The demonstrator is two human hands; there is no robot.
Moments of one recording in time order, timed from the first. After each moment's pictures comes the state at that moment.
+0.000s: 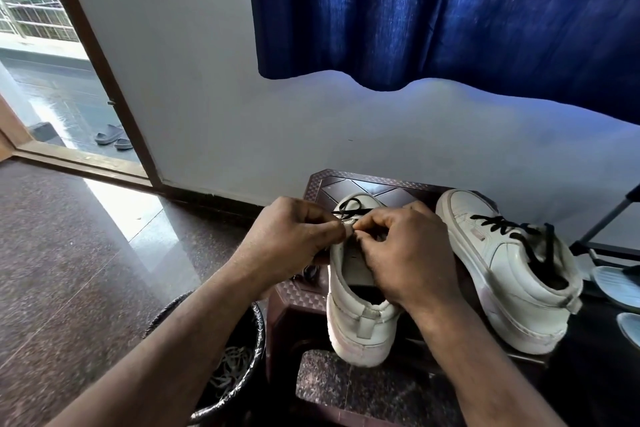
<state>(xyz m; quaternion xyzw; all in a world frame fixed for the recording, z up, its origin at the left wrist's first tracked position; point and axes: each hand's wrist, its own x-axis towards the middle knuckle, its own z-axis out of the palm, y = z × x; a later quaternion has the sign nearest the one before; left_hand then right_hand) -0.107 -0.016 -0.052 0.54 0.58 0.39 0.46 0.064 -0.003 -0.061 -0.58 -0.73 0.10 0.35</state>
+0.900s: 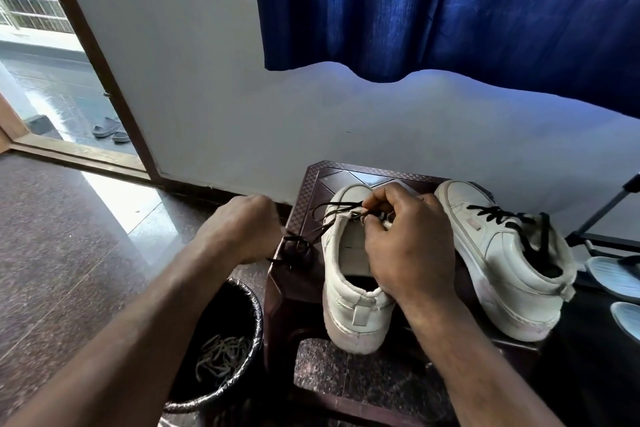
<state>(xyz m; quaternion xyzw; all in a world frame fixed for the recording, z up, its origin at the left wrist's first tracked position) -0.156 0.010 -0.071 0.63 0.76 0.06 0.13 0.066 -0.002 -0.075 -0.58 -0.70 0.06 0.42</state>
